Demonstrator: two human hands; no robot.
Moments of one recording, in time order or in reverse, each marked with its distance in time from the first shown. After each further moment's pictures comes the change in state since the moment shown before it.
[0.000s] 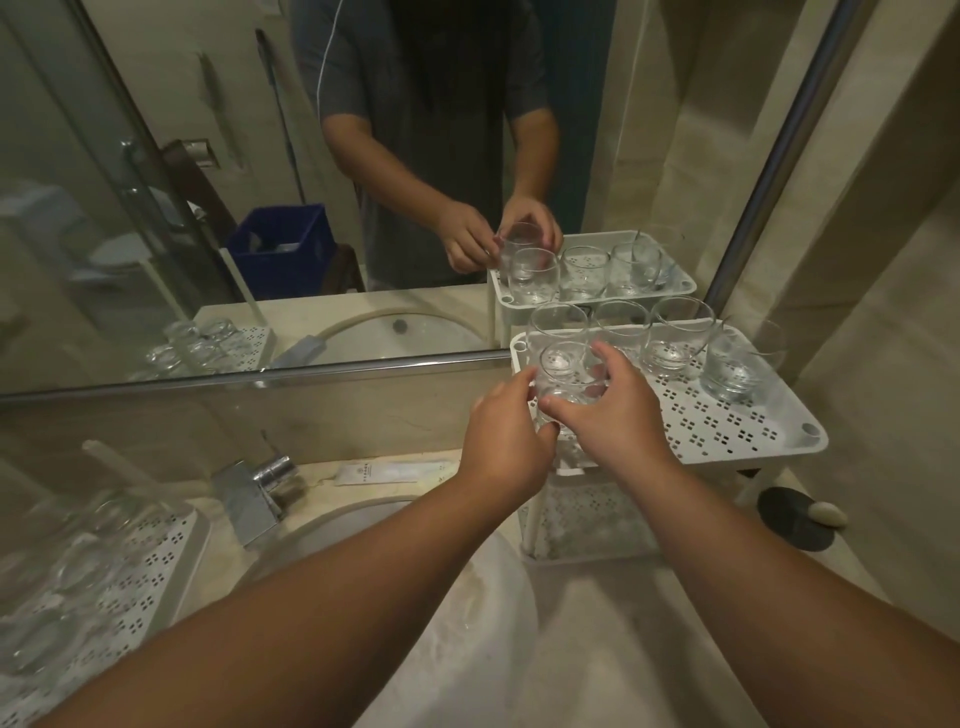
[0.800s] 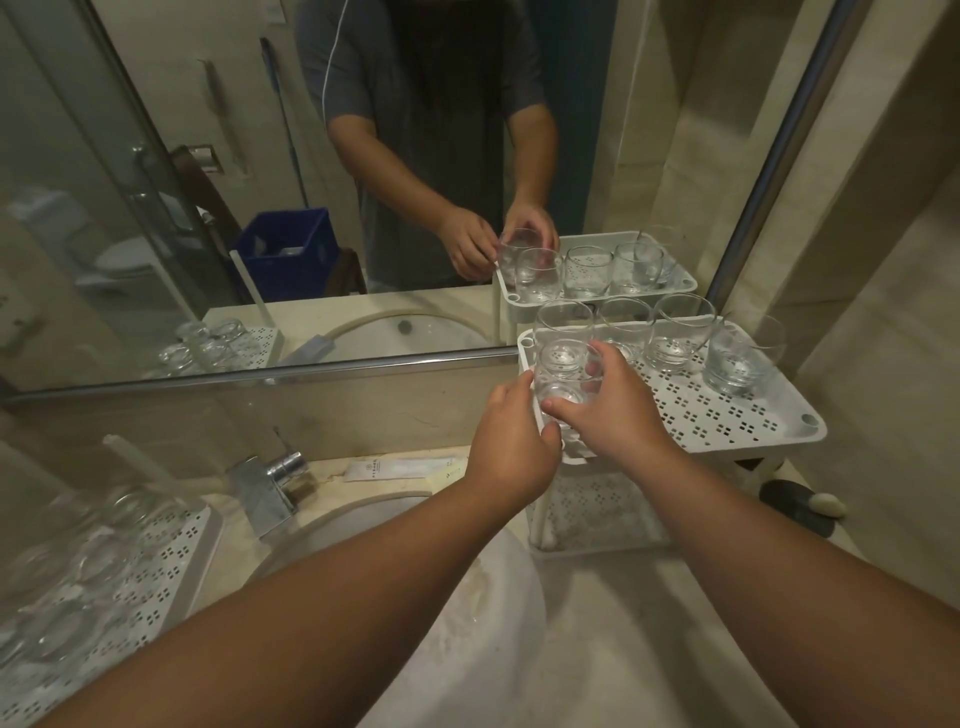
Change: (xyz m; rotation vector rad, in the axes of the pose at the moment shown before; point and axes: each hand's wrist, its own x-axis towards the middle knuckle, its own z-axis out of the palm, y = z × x) left_hand -0.012 -0.007 -0.002 -0.061 -0.046 -0.044; right_hand 0.000 -0.002 0.004 -0.114 -0.095 -0.026
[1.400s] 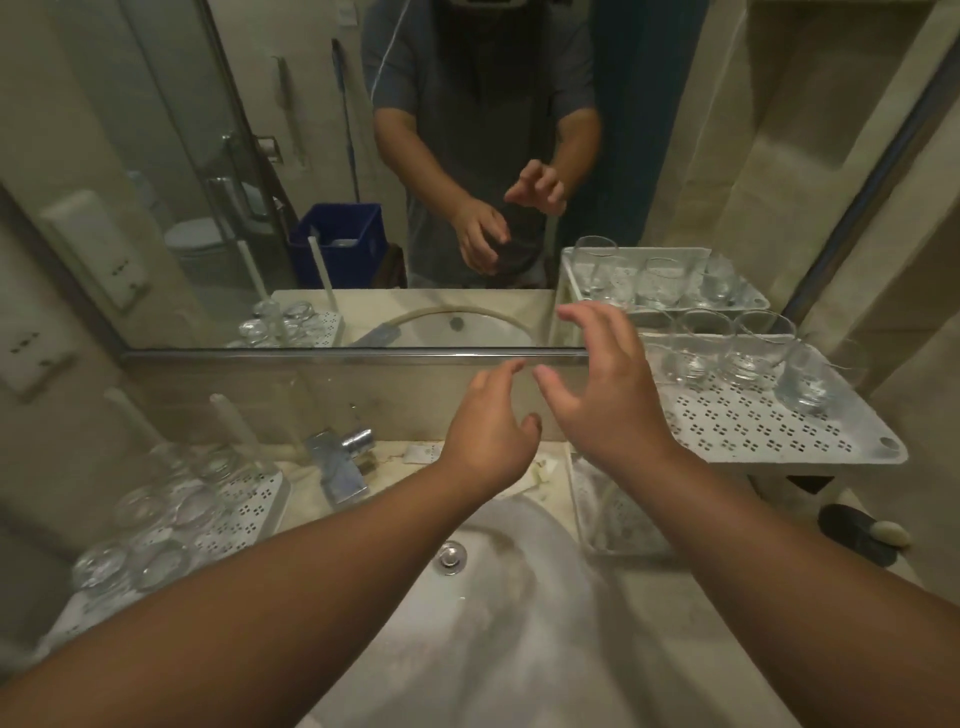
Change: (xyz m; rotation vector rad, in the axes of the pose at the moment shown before) left_hand -0.021 -0.058 -0.094 0.039 0.108 0.004; right_hand -0.059 -0.105 0.040 -0.064 0.191 -0.600
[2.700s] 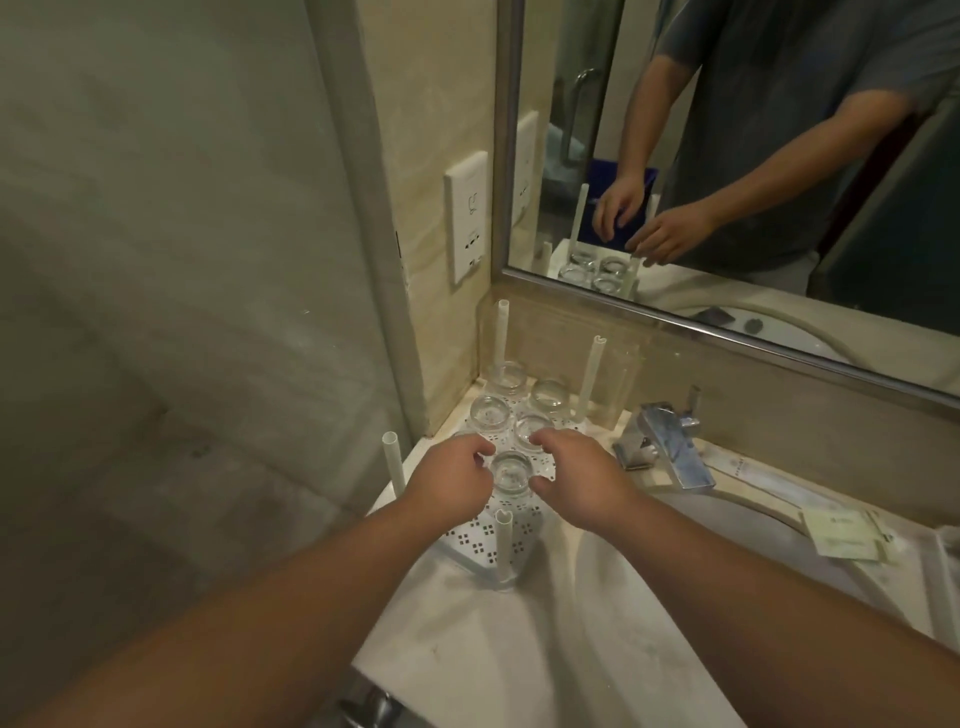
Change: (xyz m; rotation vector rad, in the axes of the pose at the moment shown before) left_hand -0.173 -0.291 -0.281 0.148 0.090 -0.656; right_hand -0.088 -0.227 0.333 -0.063 -0.936 -0.151
